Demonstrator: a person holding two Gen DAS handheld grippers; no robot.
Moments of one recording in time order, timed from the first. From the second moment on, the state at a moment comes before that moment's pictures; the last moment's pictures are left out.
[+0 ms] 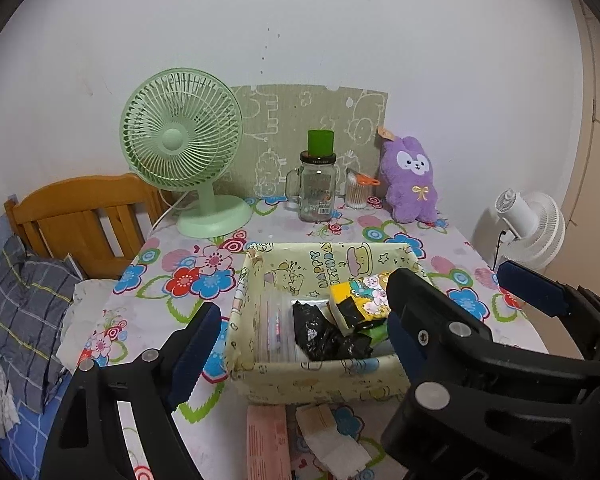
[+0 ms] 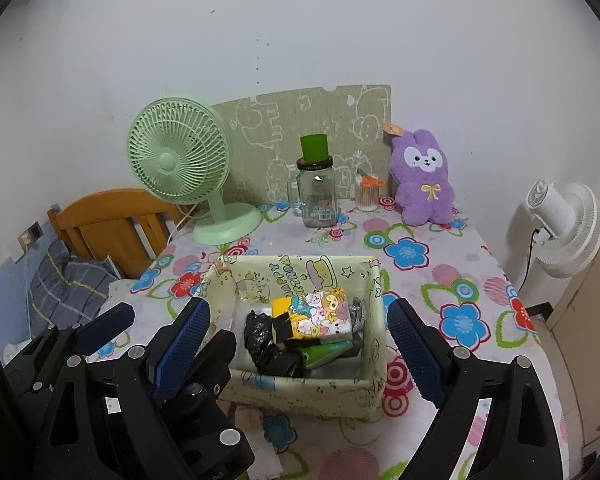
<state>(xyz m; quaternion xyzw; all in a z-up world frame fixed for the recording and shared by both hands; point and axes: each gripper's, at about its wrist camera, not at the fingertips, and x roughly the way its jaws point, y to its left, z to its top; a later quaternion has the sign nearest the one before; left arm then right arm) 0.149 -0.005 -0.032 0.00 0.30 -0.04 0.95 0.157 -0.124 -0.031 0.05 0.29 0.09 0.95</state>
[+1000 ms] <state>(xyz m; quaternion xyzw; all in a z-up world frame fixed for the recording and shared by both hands) 0.084 -0.013 -0.060 0.01 0.31 -0.05 0.95 0.087 -0.125 -0.058 0.05 0.30 0.08 0.95</state>
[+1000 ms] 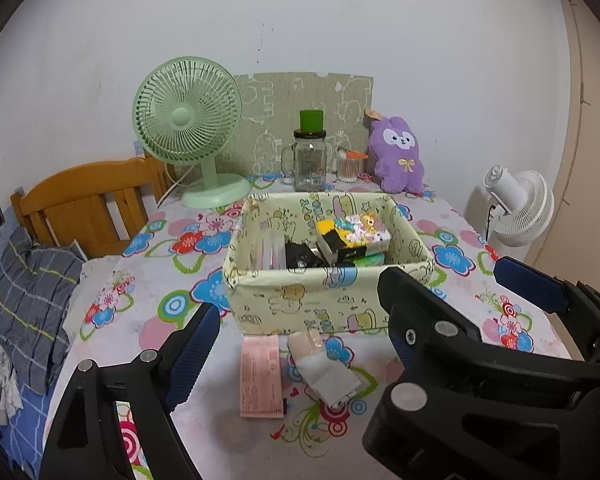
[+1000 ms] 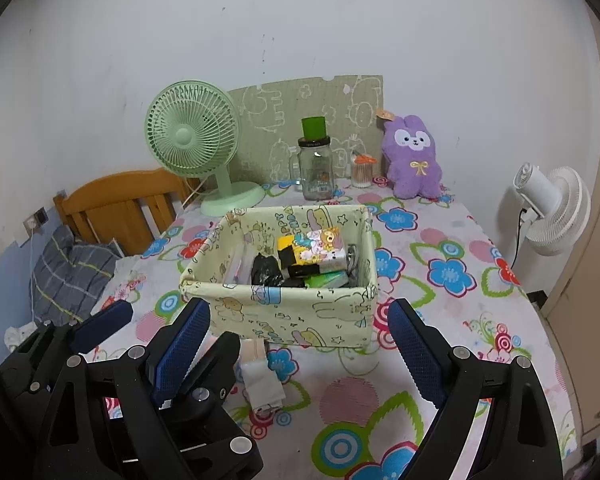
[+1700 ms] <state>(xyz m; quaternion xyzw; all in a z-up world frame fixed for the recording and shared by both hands) 0.089 -0.013 -0.104 0.01 0.36 -0.05 0.93 0.095 -0.122 -0.106 0.05 0.34 0.09 0.94</state>
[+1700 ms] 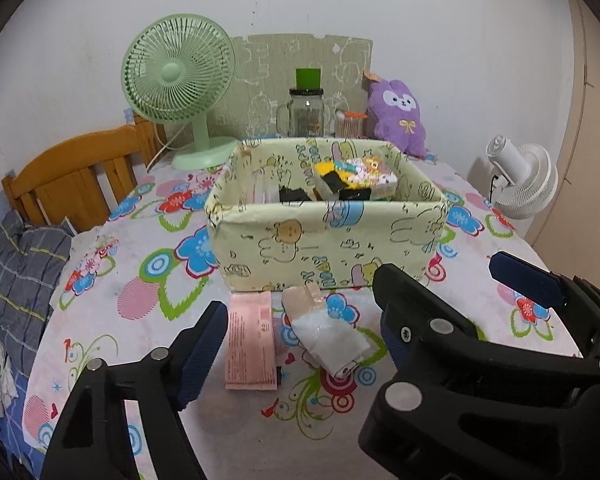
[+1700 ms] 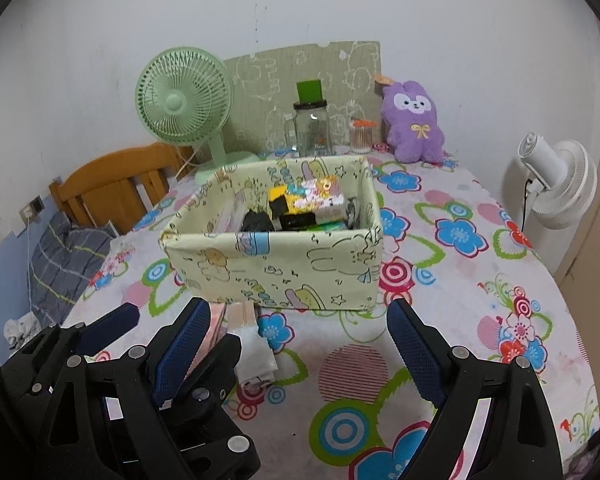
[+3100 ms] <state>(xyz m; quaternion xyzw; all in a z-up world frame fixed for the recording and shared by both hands) 0.129 0.029 -0.168 -0.01 0.44 -0.02 0.90 0.156 -0.063 -0.177 0.02 0.45 0.15 0.88</state>
